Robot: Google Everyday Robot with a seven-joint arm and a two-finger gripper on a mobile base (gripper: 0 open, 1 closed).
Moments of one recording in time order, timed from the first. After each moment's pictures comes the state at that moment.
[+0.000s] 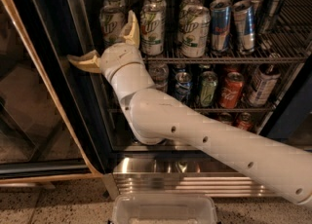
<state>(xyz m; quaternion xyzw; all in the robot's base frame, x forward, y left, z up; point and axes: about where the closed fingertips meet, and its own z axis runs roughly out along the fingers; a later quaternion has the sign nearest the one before) 0.610 0.108 0.985 -0.24 0.55 0.03 0.80</state>
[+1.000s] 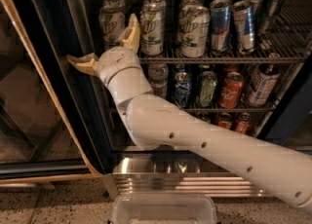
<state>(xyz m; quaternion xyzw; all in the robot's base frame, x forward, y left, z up) 0.600 0.117 0.984 -0.24 0.55 0.04 0.80</state>
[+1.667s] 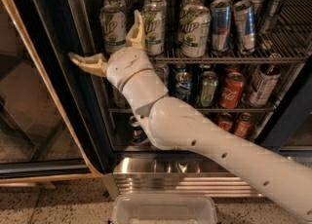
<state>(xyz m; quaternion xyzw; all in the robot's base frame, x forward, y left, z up) 0.575 0.106 0.999 -0.26 0.50 0.10 0.82</state>
